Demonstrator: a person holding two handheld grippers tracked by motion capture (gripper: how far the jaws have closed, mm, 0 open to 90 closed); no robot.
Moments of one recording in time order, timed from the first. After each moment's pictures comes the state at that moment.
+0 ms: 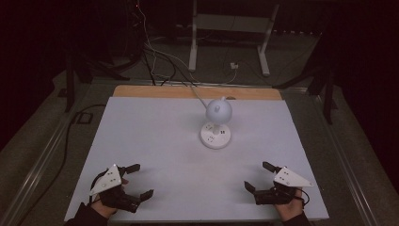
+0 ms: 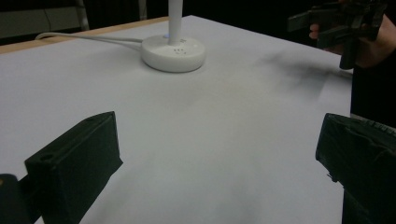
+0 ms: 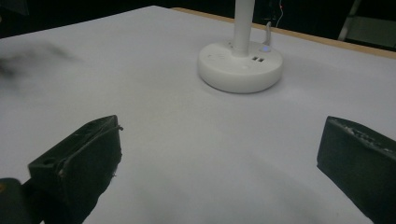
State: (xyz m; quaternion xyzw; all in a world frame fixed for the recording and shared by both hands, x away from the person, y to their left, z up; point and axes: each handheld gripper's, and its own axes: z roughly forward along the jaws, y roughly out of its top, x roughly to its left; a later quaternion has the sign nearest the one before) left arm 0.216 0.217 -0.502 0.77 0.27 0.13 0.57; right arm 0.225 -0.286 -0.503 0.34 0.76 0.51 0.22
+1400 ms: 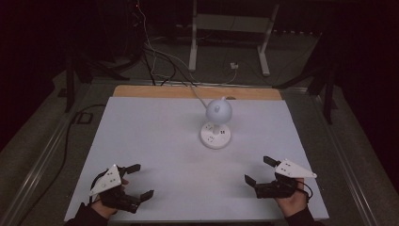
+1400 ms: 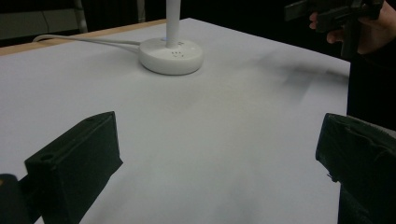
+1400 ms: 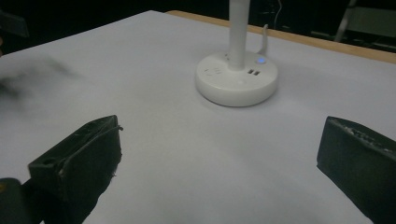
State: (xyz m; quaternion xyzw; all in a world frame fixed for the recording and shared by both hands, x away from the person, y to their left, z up) left arm 0.216 0.216 -0.501 0.76 0.27 0.13 0.57; right arm 0.235 -0.279 -0.474 0.36 0.76 0.51 0.19
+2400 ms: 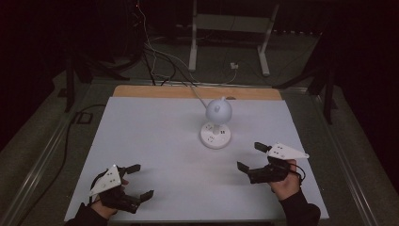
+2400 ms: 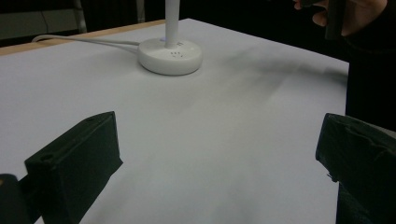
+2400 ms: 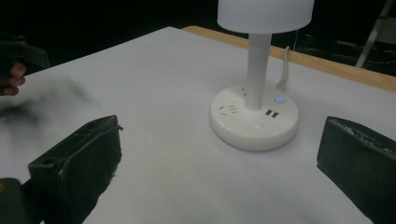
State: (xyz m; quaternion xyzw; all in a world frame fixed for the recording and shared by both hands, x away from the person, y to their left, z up) left arm 0.215 0.216 -0.501 0.76 0.27 0.13 0.57; right arm 0.269 -0.260 -0.447 0.33 0.77 0.52 0.18
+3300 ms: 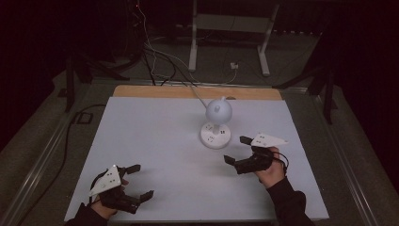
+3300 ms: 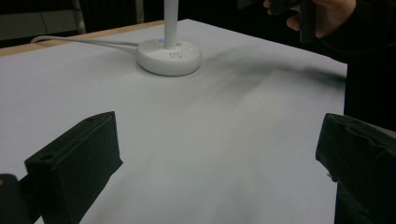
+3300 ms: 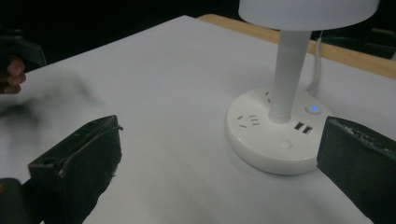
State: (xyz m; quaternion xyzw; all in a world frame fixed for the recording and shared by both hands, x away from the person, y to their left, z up) left arm 0.214 0.216 -0.500 0.76 0.27 0.13 0.58; right arm 0.307 -0.228 -0.457 0.31 0.79 0.52 0.14
